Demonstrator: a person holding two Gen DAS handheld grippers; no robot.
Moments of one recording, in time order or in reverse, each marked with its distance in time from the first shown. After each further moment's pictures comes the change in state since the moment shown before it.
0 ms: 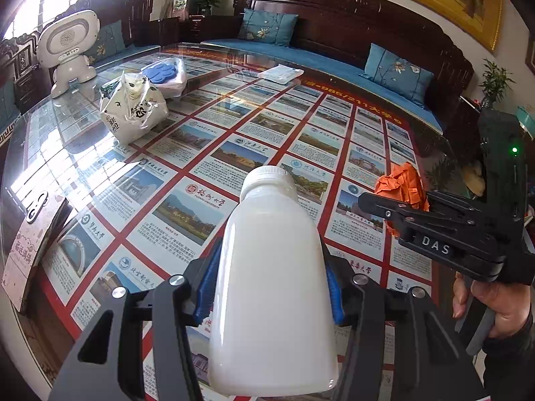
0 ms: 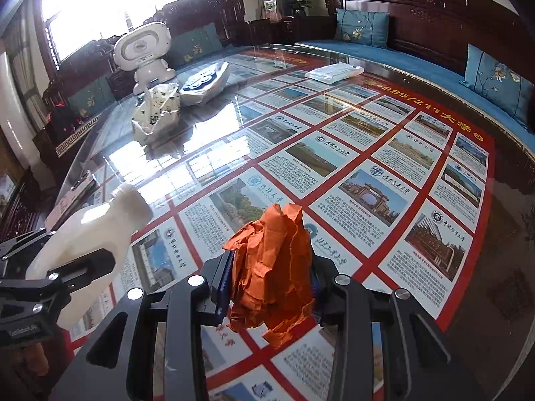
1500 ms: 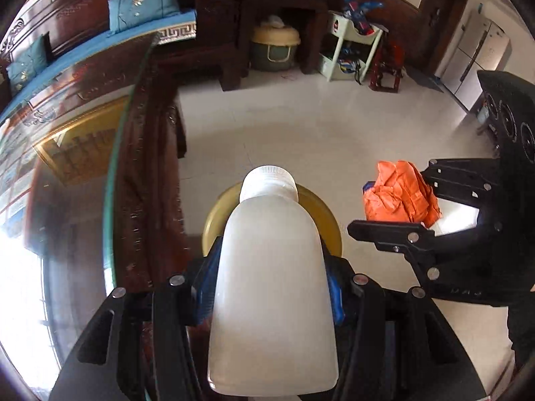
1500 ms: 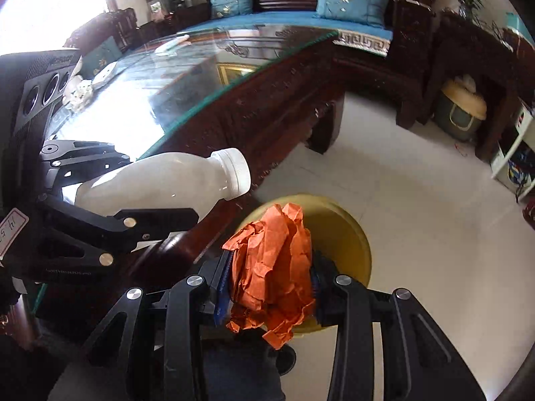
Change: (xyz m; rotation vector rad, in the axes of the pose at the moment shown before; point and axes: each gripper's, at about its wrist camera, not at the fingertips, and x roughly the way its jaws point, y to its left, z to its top) left arm -0.011 -0.401 -0.168 0.726 0.299 -0.479; right arm -0.285 -0.167 -0.313 0.338 0.094 -0.295
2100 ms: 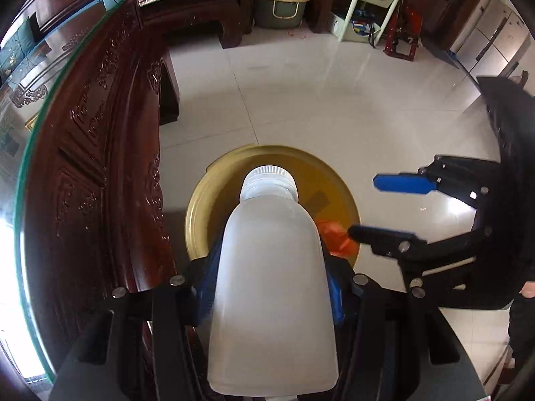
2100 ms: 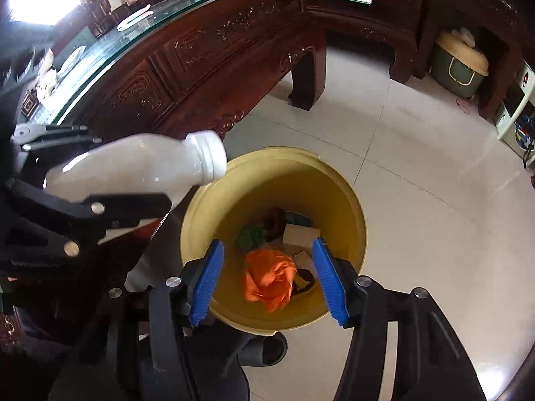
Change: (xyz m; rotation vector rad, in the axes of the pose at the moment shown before) left arm 0.093 -0.007 0.014 -0.016 0.179 0.025; right arm 0.078 -0.065 -0.028 0.069 0.123 0.005
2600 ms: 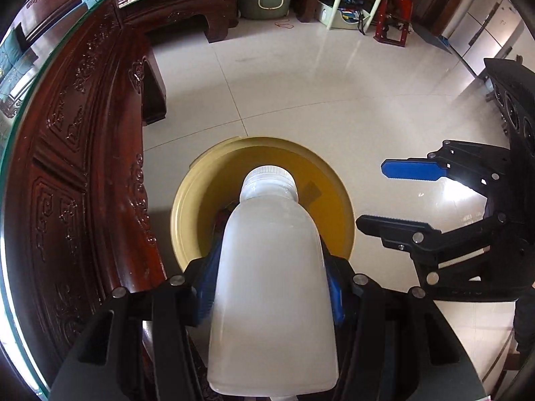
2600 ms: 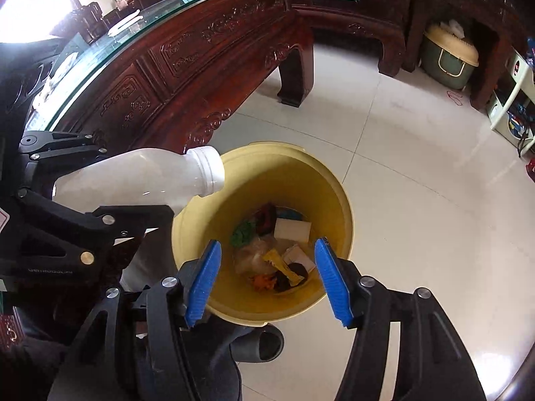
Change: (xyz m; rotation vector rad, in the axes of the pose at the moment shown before) left arm 0.015 -0.015 0.004 0.055 0.030 -0.011; right arm -0.008 -0.009 -0.009 0.030 0.011 -0.020
